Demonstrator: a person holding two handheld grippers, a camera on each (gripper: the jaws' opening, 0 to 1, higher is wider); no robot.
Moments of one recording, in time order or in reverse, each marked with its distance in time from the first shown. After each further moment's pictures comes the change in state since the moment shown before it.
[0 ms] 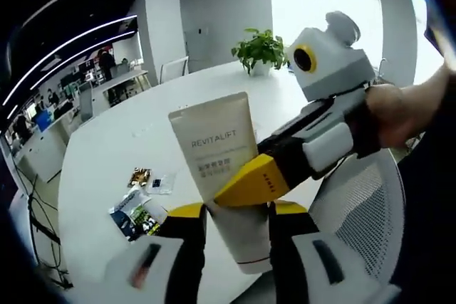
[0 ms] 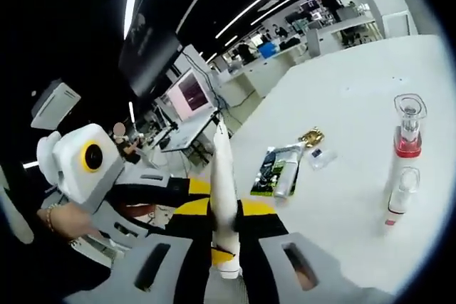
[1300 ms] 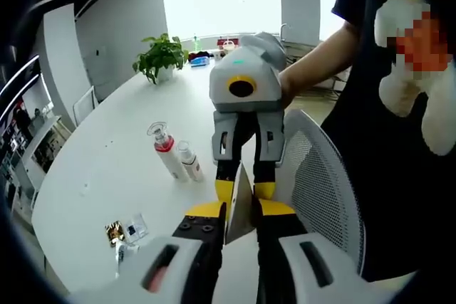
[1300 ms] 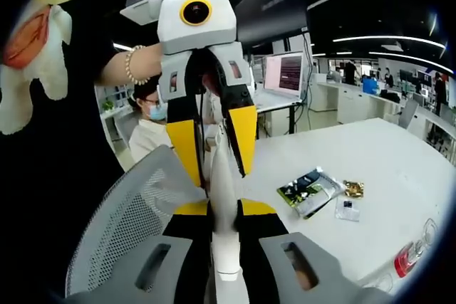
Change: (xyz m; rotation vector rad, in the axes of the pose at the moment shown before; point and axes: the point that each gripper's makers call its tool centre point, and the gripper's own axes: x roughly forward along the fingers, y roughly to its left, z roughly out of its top) left arm -0.035 -0.038 0.039 0.422 0.061 -0.503; right arm -0.017 0.036 -0.028 -0.615 0.147 0.396
